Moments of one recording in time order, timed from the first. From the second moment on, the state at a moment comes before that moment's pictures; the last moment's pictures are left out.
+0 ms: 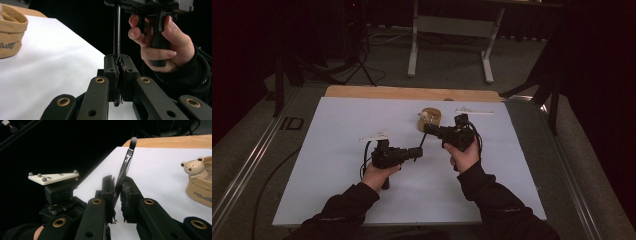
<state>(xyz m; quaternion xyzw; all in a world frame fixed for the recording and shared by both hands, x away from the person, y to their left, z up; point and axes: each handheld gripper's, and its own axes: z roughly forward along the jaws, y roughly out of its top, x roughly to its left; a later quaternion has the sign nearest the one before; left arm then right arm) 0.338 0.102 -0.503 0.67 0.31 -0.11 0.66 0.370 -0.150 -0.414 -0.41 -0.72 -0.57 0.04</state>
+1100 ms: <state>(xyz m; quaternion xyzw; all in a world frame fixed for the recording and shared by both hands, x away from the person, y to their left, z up) 0.323 0.122 -0.473 0.76 0.30 0.07 0.58 0.377 -0.170 -0.372 -0.33 -0.76 -0.56 -0.07</state>
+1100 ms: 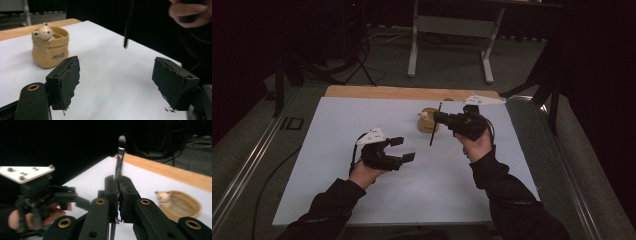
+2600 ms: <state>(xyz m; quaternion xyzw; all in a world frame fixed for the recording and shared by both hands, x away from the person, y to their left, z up) 0.295 0.188 -0.501 0.76 0.35 0.15 0.54 0.455 -0.182 -0.337 -0.34 -0.75 -0.54 -0.17</state>
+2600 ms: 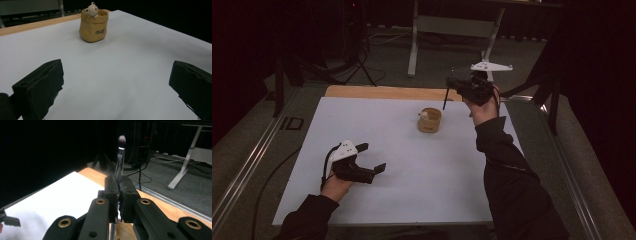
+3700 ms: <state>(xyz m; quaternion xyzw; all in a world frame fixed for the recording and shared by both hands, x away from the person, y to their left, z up) 0.294 0.193 -0.510 0.75 0.33 0.16 0.55 0.508 -0.157 -0.375 -0.38 -0.75 -0.51 -0.17</state>
